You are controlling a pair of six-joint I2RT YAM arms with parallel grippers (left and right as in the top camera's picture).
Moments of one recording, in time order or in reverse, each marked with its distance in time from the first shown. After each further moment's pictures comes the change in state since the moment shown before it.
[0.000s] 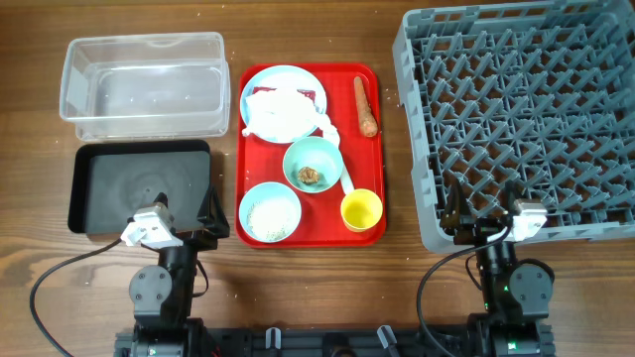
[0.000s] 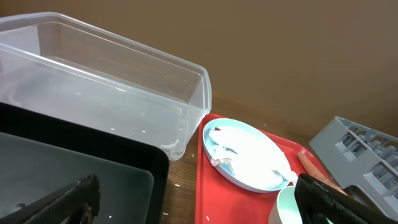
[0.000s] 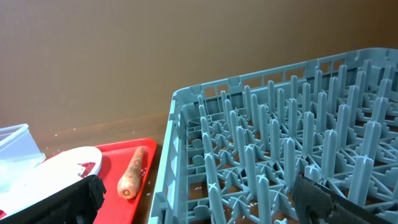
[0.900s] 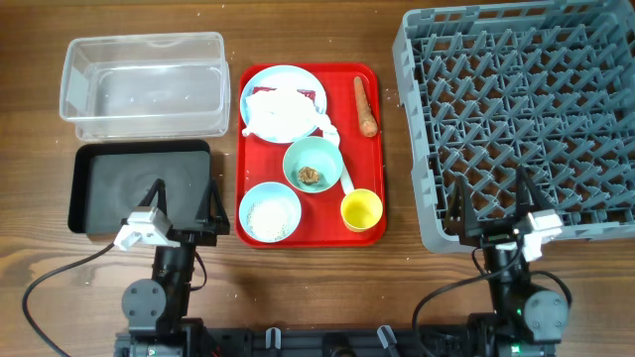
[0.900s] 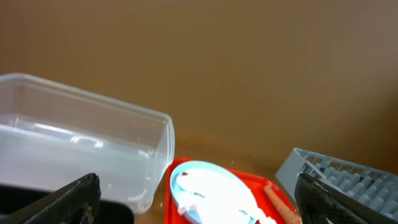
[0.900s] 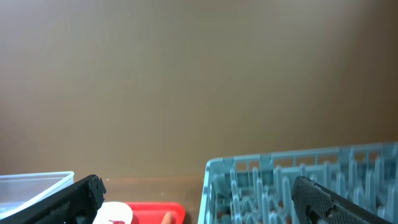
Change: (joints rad) left arm 0.000 0.004 0.005 0.208 0.071 0.011; right arm -0.001 0.000 0.047 0.266 -0.115 -0.064
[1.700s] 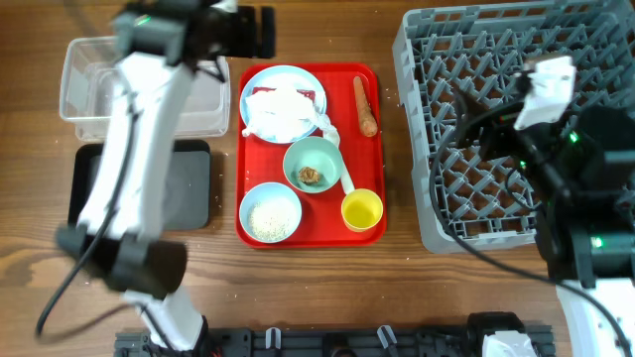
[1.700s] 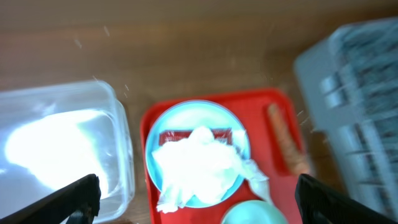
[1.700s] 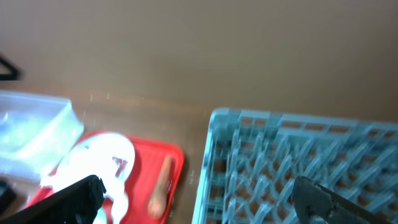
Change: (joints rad) left arm -0.222 1.876 2.095 -1.242 -0.009 0.259; right arm 0.000 0.954 1.020 -0.723 -0.102 -0.192
